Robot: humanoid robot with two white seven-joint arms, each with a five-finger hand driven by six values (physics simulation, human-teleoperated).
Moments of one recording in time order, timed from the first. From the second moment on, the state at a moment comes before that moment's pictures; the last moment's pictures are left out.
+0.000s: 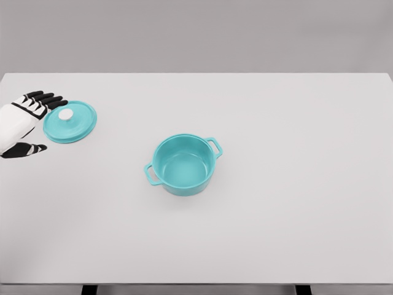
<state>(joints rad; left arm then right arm) -0.07 0.79 -0.02 -1.50 -0.61 -0.61 -0.03 0.06 0.00 -0.30 0.08 0.25 -0.01 0.09</state>
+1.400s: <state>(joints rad) -0.54 0.84 -0.33 -1.33 -0.58 -0.61 -0.43 0.06 0.00 -0.30 0.08 0.25 -0.01 0.09</state>
